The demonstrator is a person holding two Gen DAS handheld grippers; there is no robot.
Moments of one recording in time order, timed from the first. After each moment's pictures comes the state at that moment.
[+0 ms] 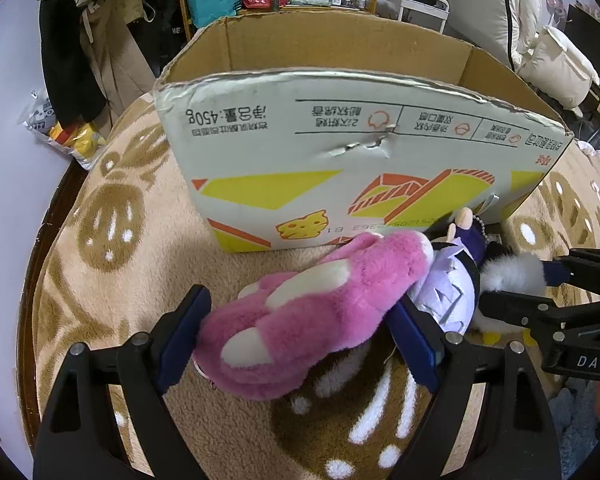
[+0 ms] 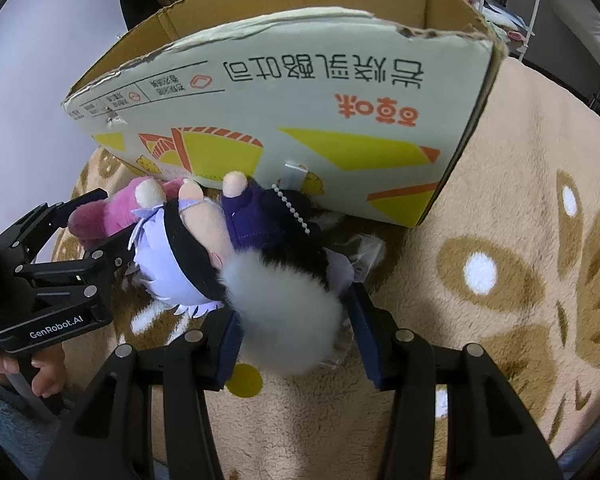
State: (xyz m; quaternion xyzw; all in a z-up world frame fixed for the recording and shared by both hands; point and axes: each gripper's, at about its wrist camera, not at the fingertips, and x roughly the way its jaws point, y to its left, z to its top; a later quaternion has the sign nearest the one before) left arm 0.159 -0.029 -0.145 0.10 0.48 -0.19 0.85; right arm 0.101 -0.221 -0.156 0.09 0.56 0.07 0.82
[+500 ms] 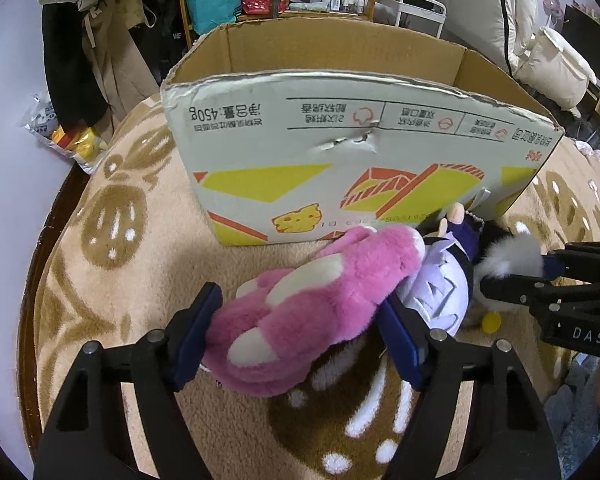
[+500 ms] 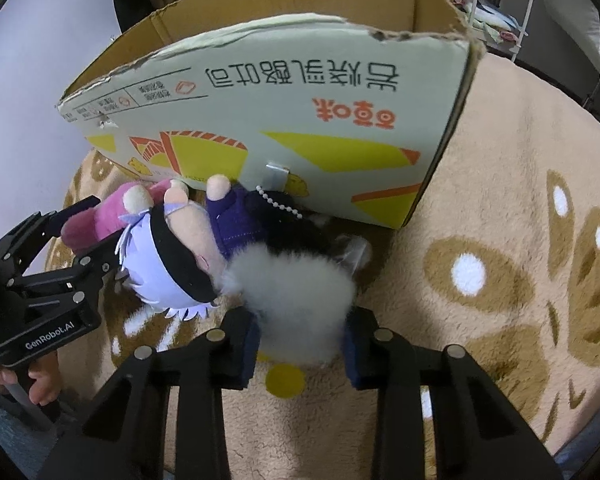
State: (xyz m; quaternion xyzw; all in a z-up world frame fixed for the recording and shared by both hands) left arm 0.150 -0.028 -0.142 0.10 0.47 -0.19 0.86; right arm 0.102 -0.225 -0.157 0.09 0.56 0.06 0.82
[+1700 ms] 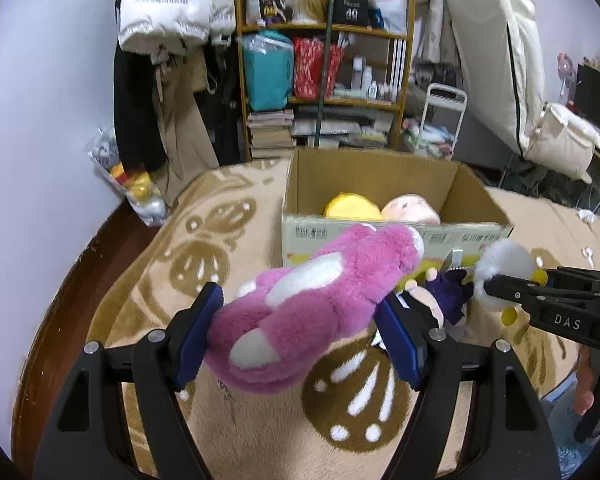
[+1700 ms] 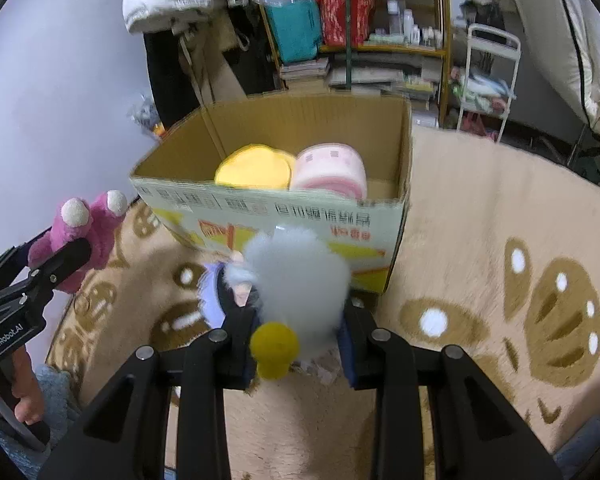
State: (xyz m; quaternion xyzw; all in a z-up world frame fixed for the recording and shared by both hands) left arm 0.089 0.014 -0.041 0.04 0.35 -0.13 0.93; right arm 0.061 -0.241 -0.072 0.09 0.43 0.06 0.90
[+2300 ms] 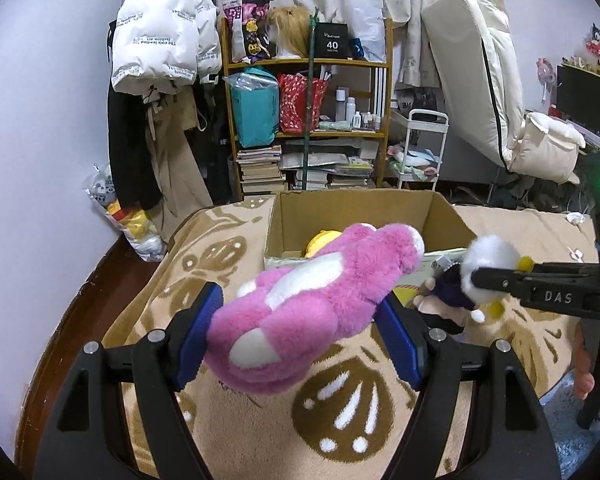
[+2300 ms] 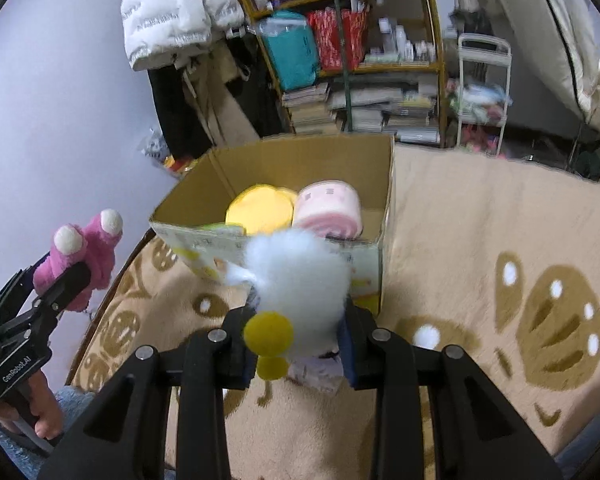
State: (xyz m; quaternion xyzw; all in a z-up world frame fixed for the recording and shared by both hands) left arm 0.068 0.004 -0.018 0.06 0.30 -0.15 0.94; right arm 0.060 -0.260 -0.056 0.13 0.41 0.07 0.90
